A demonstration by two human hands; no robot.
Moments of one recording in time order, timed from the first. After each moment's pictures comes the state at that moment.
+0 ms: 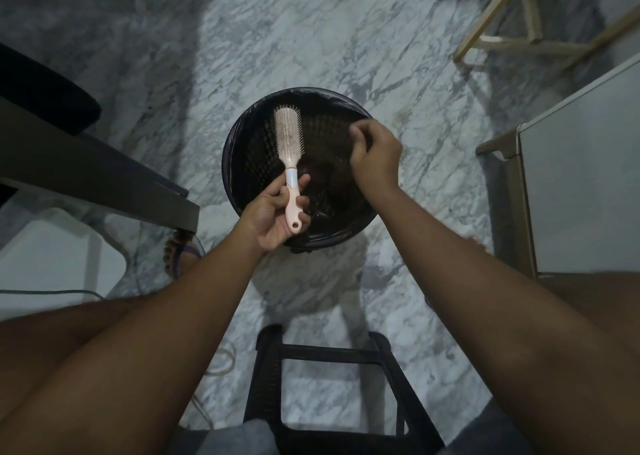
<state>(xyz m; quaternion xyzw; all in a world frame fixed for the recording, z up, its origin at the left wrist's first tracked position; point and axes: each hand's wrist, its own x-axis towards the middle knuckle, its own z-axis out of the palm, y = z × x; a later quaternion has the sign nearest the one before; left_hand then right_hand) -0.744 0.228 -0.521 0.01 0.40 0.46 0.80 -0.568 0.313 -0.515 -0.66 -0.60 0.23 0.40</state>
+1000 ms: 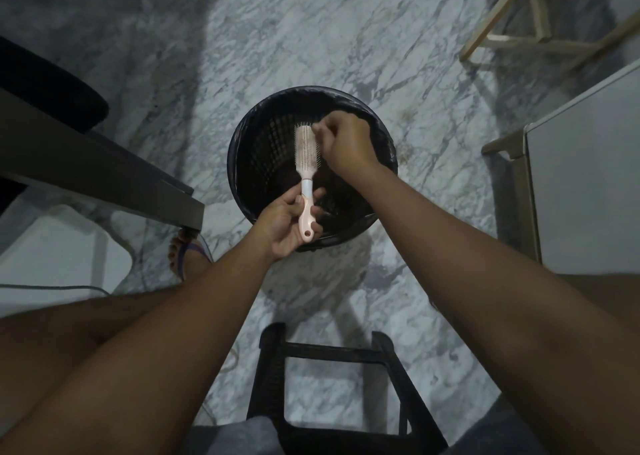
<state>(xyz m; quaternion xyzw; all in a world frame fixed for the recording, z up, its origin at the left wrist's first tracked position) -0.732 0.219 -0.530 0.00 0.42 0.43 0.80 -0.612 0.330 -0.487 -0.65 -0.64 0.34 0.25</state>
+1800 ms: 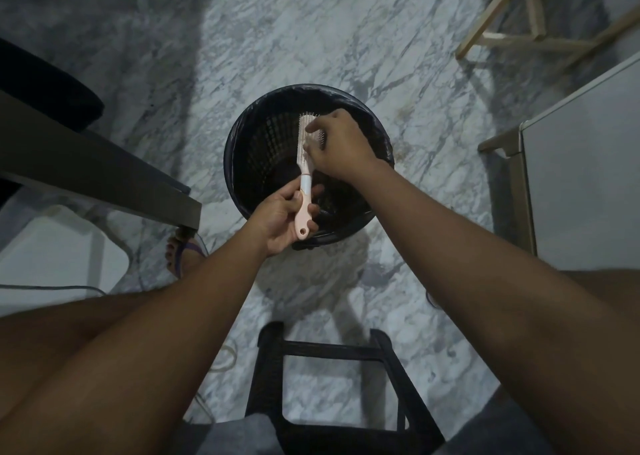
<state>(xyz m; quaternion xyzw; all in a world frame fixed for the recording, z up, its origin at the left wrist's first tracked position) -0.735 0.222 -0.525 0.05 0.44 0.40 0.80 -0.603 0.328 -0.491 -0.60 -0.74 0.28 0.12</state>
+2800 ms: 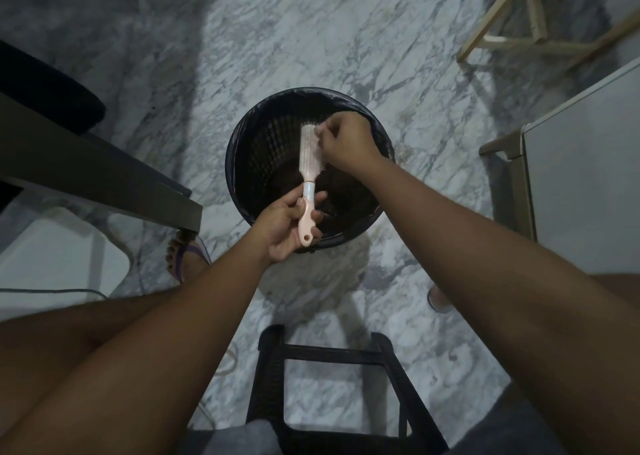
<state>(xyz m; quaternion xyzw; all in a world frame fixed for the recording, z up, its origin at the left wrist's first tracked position) -0.733 0.217 -0.525 0.04 0.43 0.41 0.80 -0.605 0.342 -0.492 -0.64 -0.65 0.35 0.21</state>
